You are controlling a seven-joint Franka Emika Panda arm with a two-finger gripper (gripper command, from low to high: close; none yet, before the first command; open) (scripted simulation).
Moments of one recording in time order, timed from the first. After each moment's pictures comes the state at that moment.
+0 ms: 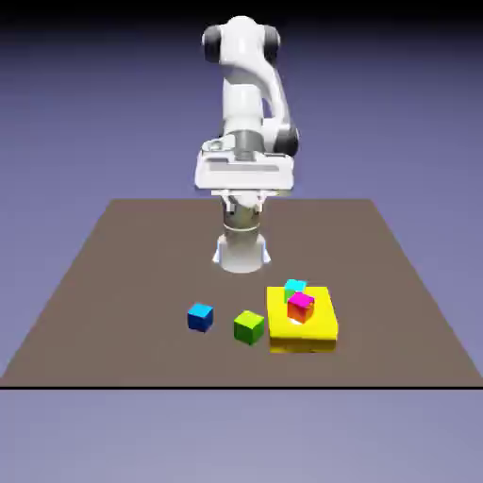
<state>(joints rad) 0.00 -0.53 0.00 -2.80 0.00 3.00 0.75</state>
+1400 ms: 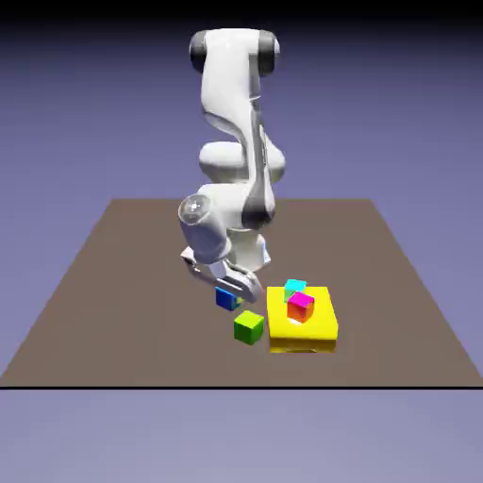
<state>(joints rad) -0.35 0.02 0.28 -2.55 0.32 2.26 1.26</state>
